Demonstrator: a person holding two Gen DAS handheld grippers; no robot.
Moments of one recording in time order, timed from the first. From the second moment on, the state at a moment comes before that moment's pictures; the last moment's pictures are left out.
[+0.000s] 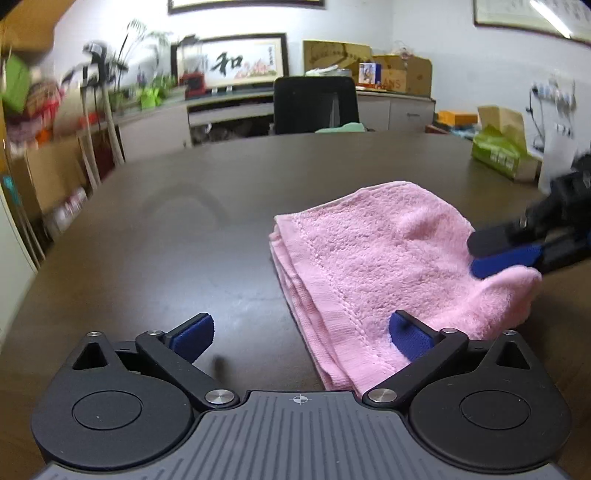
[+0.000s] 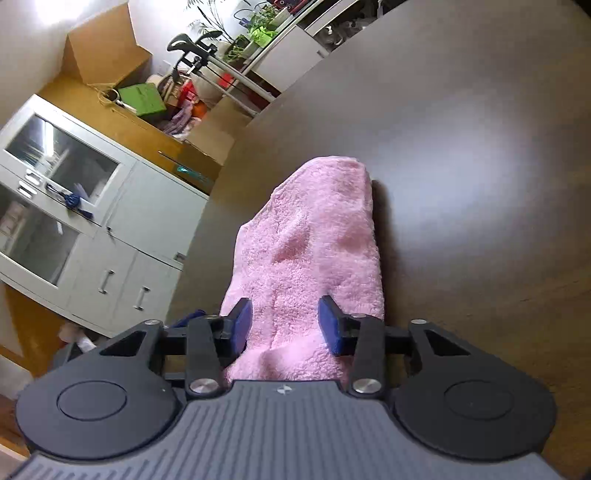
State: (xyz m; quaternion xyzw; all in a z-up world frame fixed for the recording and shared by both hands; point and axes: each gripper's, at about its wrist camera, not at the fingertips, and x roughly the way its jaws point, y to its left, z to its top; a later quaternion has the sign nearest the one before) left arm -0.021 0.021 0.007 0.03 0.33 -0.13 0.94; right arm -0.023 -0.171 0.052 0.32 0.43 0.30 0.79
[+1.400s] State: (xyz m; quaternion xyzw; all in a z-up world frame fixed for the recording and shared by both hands) left arm -0.013 0.020 0.006 0.06 0.32 -0.12 0.94; right arm -0.112 -0.084 0.066 -0.21 0.27 0.16 0.92
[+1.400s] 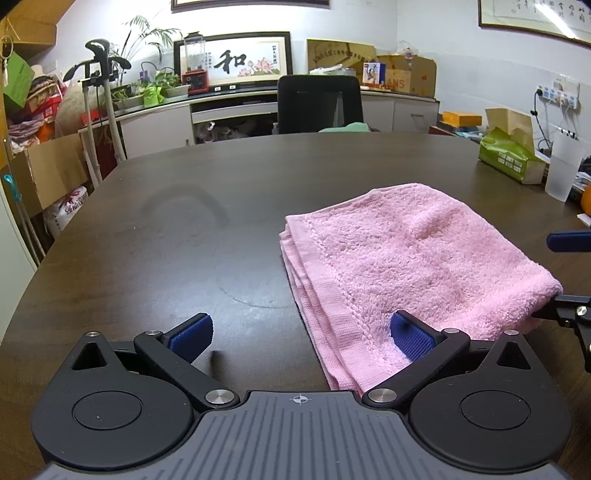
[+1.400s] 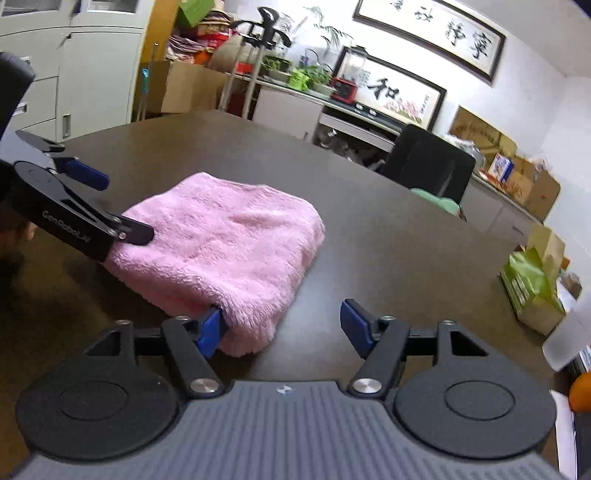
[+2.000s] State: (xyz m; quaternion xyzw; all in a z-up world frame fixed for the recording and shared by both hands) left arm -0.009 0.019 0.004 0.05 0.33 -0.14 0.93; right arm -0.106 -0.085 0.050 -0.31 0.27 0.10 0.91
